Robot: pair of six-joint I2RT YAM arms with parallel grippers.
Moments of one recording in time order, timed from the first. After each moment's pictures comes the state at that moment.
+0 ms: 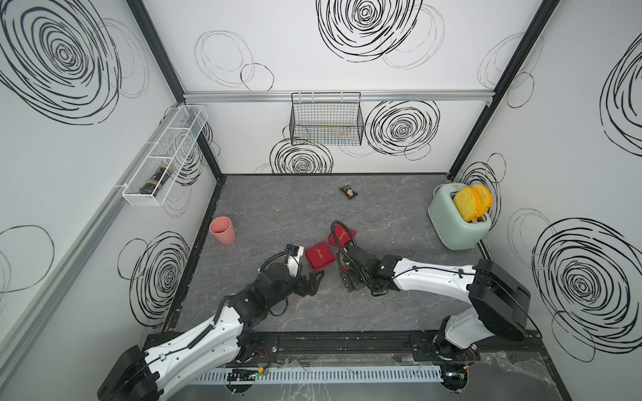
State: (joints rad) left arm -0.72 0.77 0.27 0.02 0.02 -0.50; right arm 1.01 1.54 0.84 -0.42 0.28 0.42
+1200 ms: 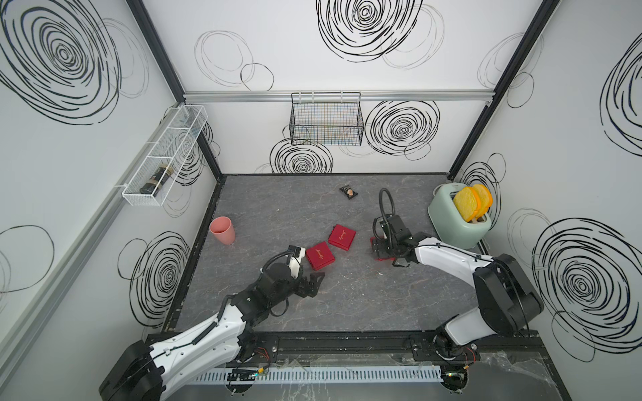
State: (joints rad) left arm -0.71 0.82 0.25 0.05 0.02 -0.48; right arm 0.44 1.54 0.88 -0.37 0.20 0.38
